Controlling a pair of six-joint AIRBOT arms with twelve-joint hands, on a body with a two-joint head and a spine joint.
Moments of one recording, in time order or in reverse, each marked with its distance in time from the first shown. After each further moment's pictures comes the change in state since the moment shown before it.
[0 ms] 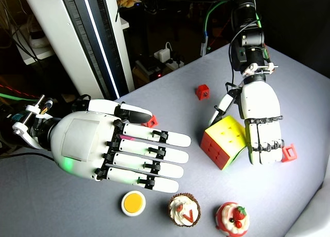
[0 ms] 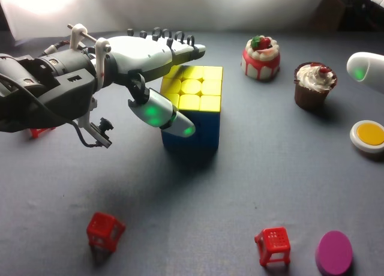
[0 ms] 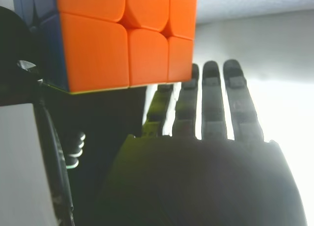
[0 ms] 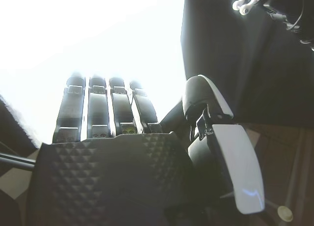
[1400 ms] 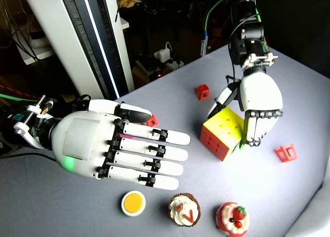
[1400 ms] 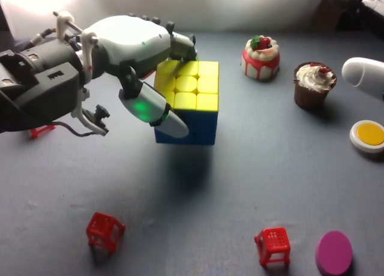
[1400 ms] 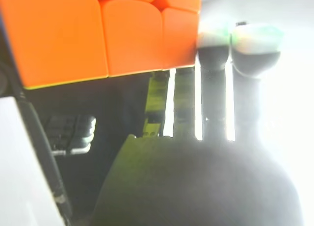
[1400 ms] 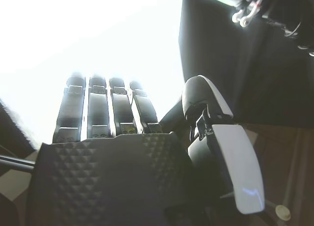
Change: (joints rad) left arm -0.015 0.090 -0.108 0.023 -0.145 0.053; right arm -0.007 -0.029 0.024 -0.023 0.016 0.000
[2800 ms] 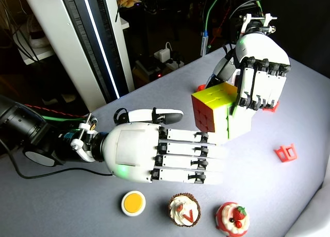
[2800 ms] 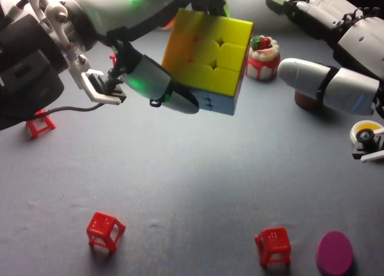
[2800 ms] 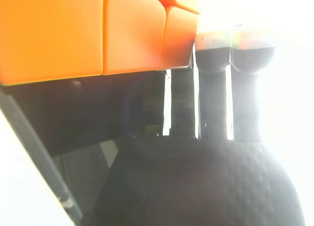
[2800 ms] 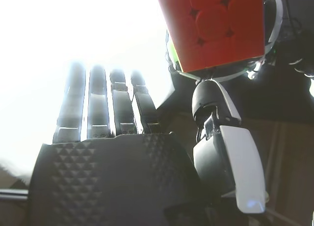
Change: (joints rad) left arm -0.037 0.092 -0.115 0.131 -0.359 -0.074; right arm 0.103 -0.268 0.243 -0.079 0.013 0.000
